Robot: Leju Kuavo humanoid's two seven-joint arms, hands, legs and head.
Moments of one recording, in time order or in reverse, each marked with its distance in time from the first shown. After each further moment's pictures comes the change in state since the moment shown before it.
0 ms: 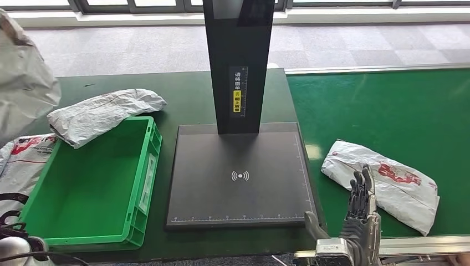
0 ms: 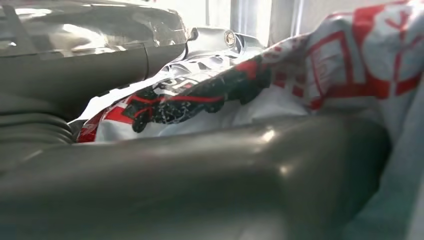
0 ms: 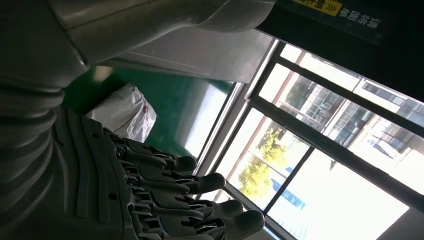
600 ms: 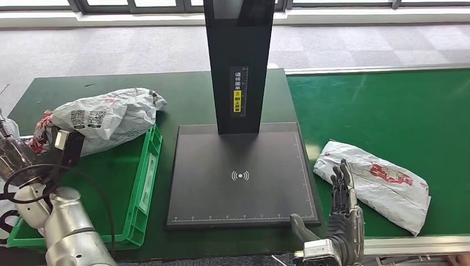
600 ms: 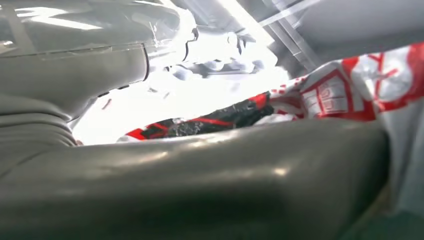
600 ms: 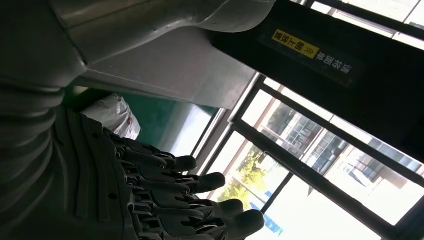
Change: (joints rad) left arm -0.447 0.015 0.425 0.731 -0.861 0.006 0.076; right arm -0.038 0.001 0.015 0.039 -0.056 0.104 -0.083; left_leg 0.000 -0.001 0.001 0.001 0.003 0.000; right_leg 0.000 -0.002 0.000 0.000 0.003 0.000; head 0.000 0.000
